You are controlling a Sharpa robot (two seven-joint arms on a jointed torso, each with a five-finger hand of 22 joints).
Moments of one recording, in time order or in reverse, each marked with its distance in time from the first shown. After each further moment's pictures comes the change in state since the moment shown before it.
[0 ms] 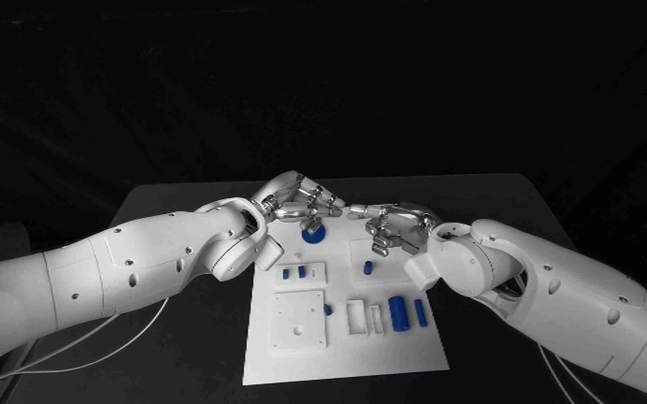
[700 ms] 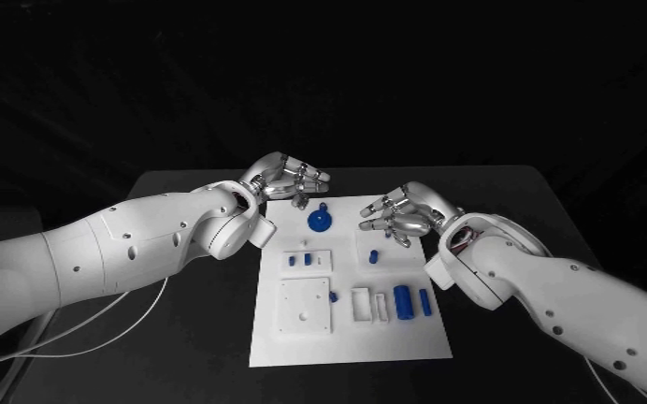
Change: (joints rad) left arm 0.000 -0.027 -0.001 -0.054 0.125 -0.032 0.014; left_hand -0.028 -0.040 0.019 0.014 0.000 -0.035 0.012 0.000 -0.001 -0.011 0.011 -0.005 0.000 -0.029 0.011 -0.083 -0.036 0.016 -0.017 0.012 -0.064 -0.005; right arm -0.046 -0.041 0.000 0.090 -0.840 -0.050 0.091; right_hand 0.063 -0.086 0.070 -0.145 0.005 -0.030 0.026 0.000 -0.001 0.003 0.010 0.024 0.020 0.007 0.000 0.022 0.017 0.000 0.000 0.000 0.043 0.001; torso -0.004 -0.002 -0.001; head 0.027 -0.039
